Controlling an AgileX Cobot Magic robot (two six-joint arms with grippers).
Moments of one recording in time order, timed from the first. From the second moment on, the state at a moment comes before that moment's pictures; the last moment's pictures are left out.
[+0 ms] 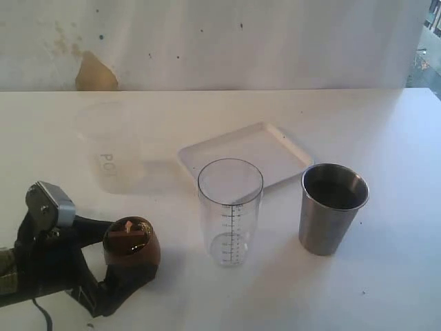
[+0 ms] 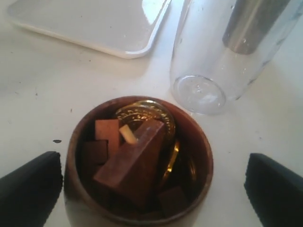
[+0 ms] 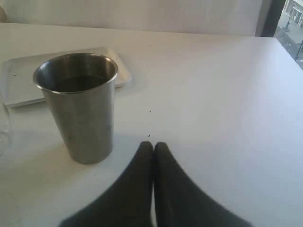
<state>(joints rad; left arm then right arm) -0.29 1.74 -0.26 0.75 -0.98 -0.34 0.03 0.01 0.00 -0.07 0.35 0.08</state>
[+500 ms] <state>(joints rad) -0.29 1.82 -0.36 0.78 -0.91 -0.28 0.03 0.01 0.00 -0.07 0.35 0.08</state>
